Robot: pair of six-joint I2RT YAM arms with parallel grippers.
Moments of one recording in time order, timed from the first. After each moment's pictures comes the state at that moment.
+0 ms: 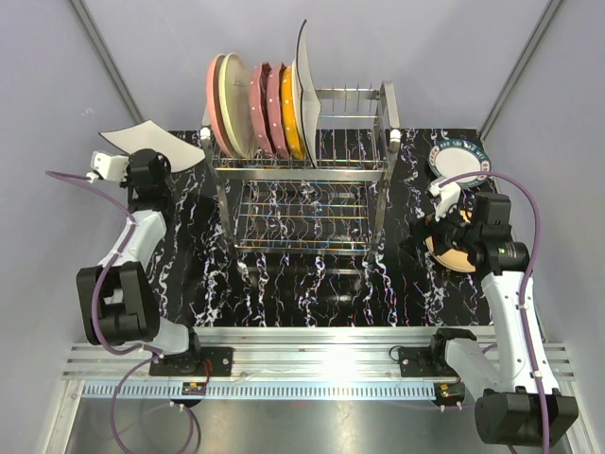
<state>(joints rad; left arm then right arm) 0.13 1.43 0.99 0.24 -0.54 -0.96 -0.06 0.89 0.93 -0.75 -0.59 -0.36</state>
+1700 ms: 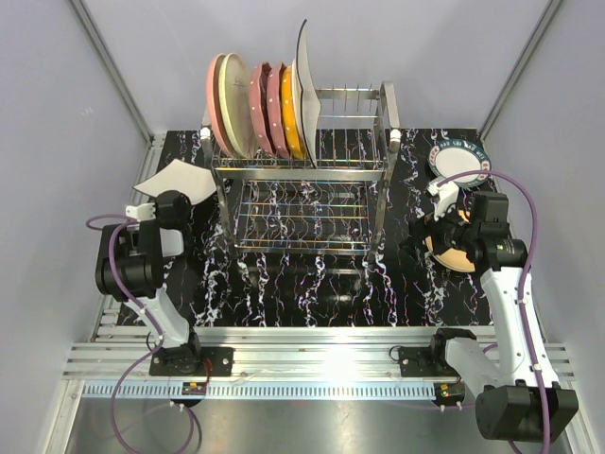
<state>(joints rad) 0.13 1.77 0.68 0.68 -0.46 -1.34 -0.06 0.92 0.92 -0.75 -0.59 -0.37</state>
